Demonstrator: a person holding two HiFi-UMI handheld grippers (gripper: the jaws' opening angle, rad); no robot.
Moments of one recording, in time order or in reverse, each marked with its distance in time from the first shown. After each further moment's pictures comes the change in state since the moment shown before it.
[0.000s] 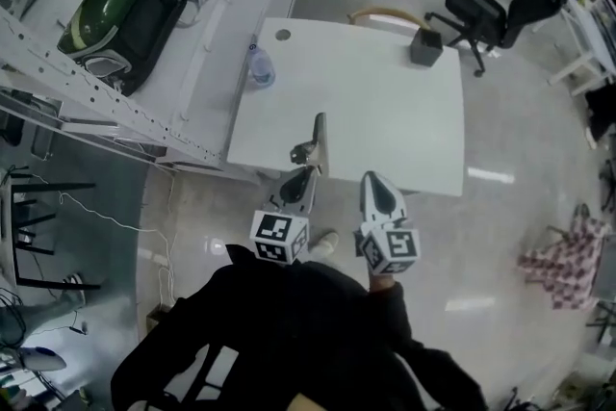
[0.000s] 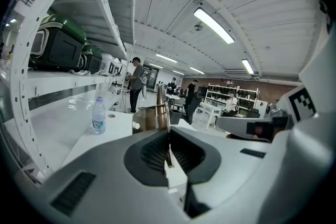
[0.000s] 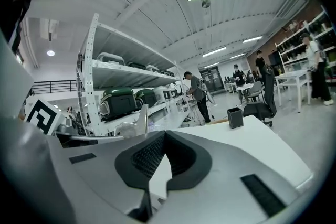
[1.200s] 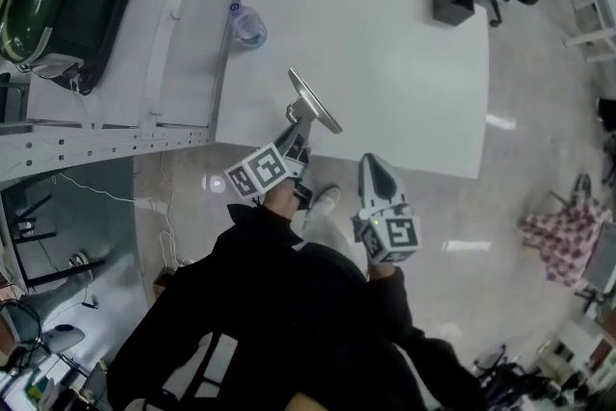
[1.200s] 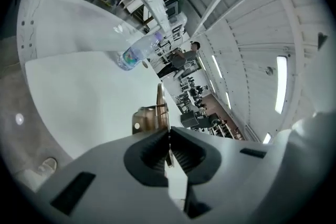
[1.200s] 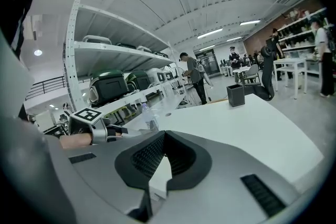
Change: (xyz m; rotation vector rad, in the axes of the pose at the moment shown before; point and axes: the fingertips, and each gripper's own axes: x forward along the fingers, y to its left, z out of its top) left arm 0.112 0.105 -0.070 -0.905 0.118 -0.010; right arm 0.071 -0.006 -0.061 0.076 0.175 0.014
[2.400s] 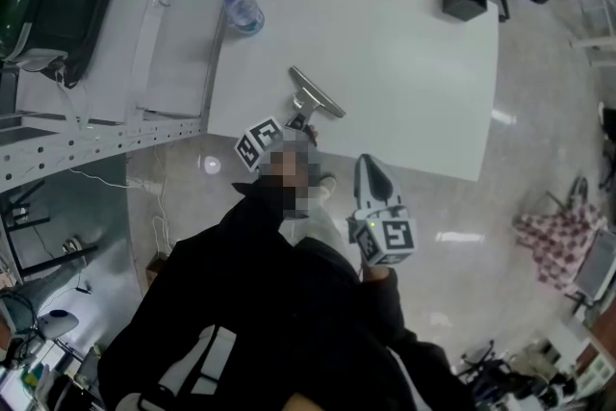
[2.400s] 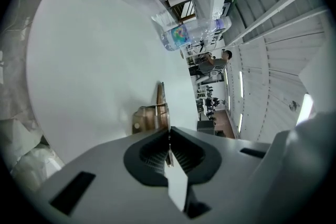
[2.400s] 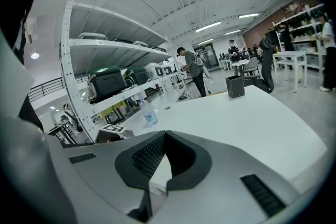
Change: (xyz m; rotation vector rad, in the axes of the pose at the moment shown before) left arm 0.063 0.081 -0.027 -0.354 0.005 0.083; right arm 0.006 -0.020 -0.032 -0.003 0.065 -0.018
